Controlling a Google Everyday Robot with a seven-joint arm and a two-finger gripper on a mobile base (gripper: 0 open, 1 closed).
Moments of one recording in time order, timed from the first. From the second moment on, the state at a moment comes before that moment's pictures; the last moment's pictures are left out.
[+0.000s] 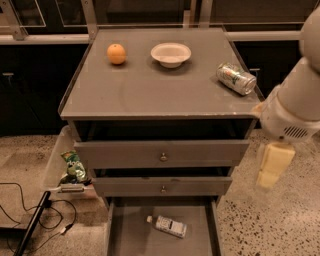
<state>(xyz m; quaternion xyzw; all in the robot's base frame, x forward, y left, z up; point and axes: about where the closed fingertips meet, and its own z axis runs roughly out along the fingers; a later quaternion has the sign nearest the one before) 0.423 -0.222 0.869 -0.60 0.79 -0.01 0.10</state>
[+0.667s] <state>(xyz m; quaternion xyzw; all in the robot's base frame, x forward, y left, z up) 0.394 -0.227 0.781 -0.60 0.79 0.02 0.07</state>
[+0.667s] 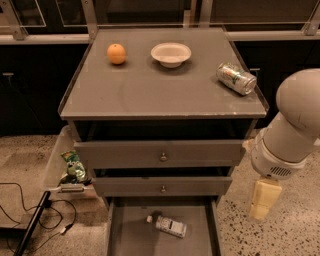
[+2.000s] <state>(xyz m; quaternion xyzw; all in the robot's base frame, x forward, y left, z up) 0.400 -0.184 0.561 -0.56 0.81 0.15 0.08</state>
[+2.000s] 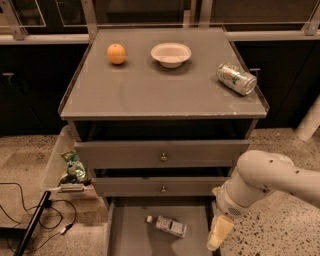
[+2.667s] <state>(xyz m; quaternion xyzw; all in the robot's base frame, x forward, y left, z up) 0.399 -0.180 0.538 -0.55 0.81 0.17 0.07</state>
